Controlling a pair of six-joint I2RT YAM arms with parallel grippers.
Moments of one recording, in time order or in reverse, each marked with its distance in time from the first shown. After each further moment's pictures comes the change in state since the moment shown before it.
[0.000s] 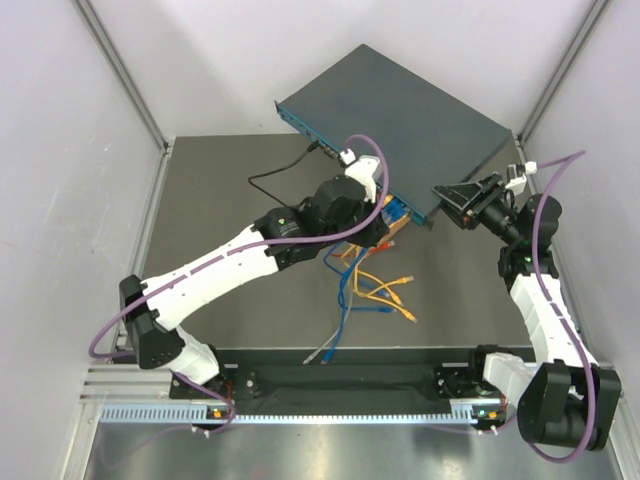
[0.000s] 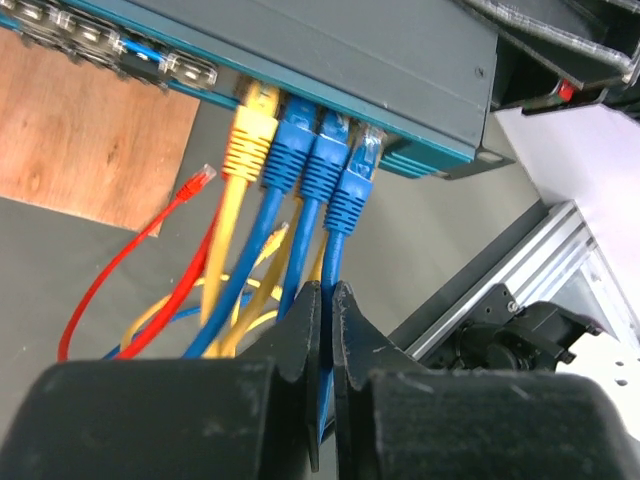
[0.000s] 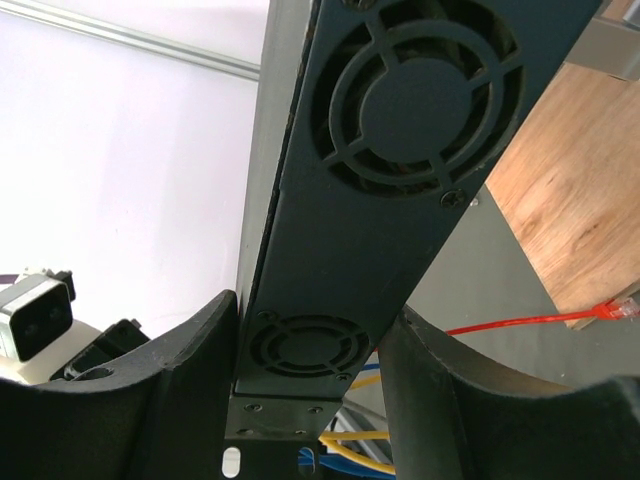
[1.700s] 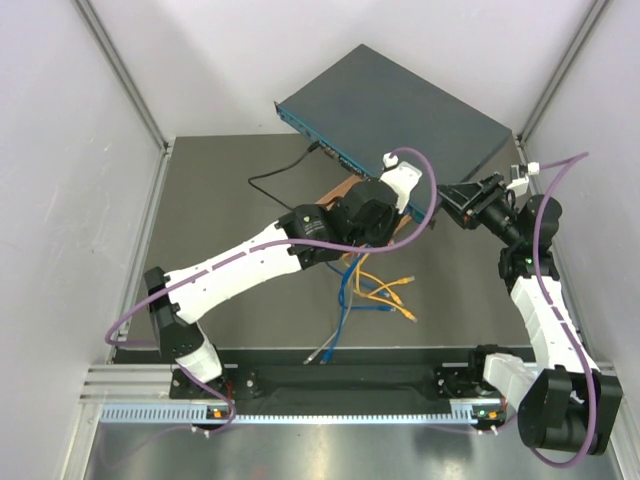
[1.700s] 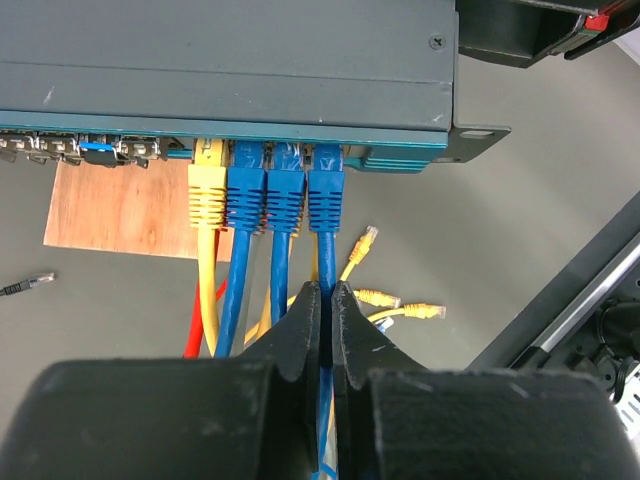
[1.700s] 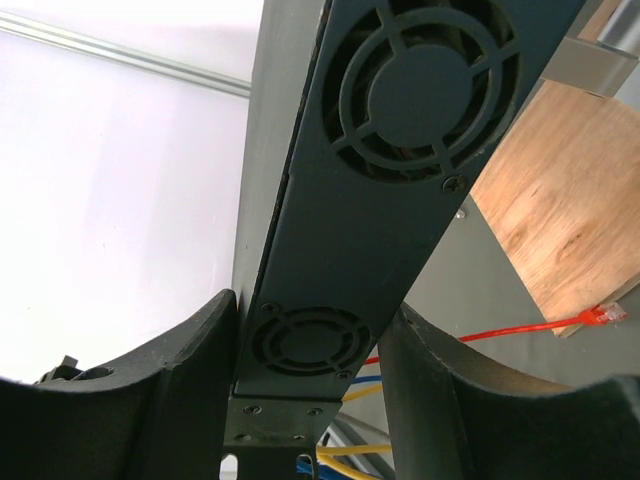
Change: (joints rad) left arm -0.089 0.138 0.200 -0.122 -0.166 0.338; right arm 0.013 -0.025 0.005 -0.044 0.051 -0.029
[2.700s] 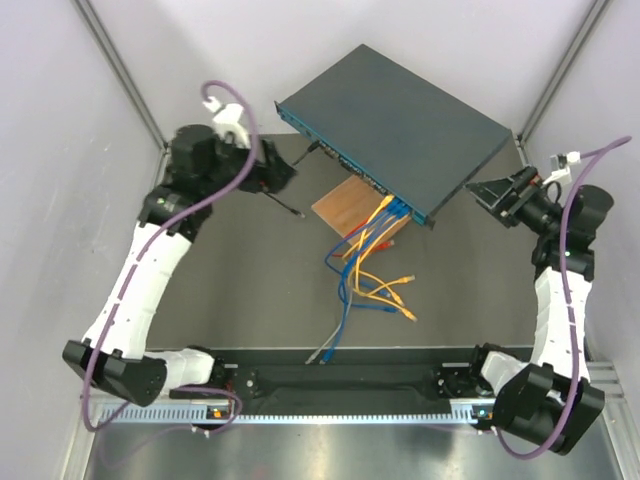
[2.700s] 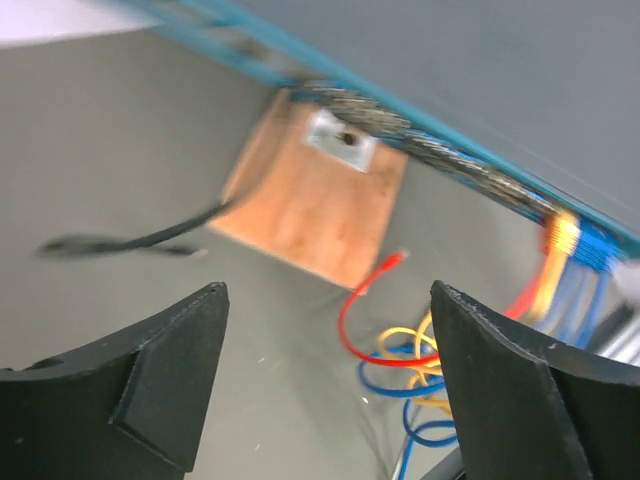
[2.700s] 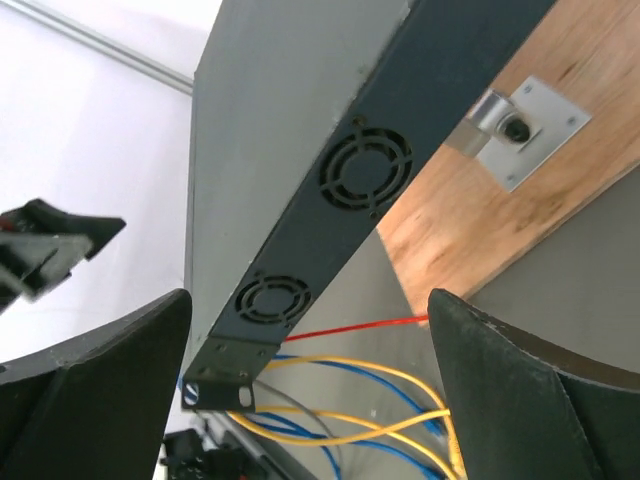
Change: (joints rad) left arm 0.742 -0.392 -0.251 0.084 0.584 -0.038; right arm -0.294 0.008 0.175 -0.309 -0.232 -0.381
